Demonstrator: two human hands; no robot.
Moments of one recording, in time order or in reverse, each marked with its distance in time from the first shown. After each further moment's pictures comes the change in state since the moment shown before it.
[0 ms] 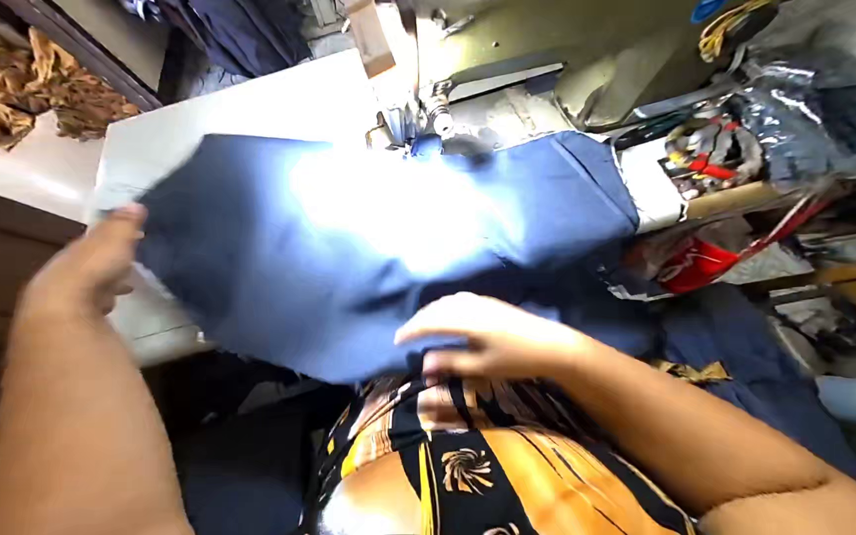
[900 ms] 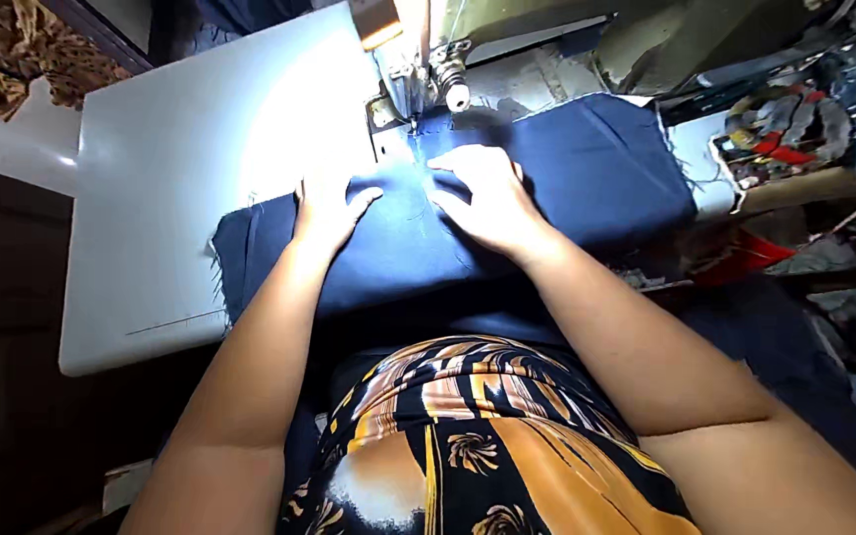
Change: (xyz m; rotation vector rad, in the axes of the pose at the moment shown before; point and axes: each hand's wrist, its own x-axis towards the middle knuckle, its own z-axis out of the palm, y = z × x) left_hand -0.014 0.094 0.222 0.415 -0.111 0.686; right_hand 0.064 0.091 -0.050 -0.436 0.479 0.390
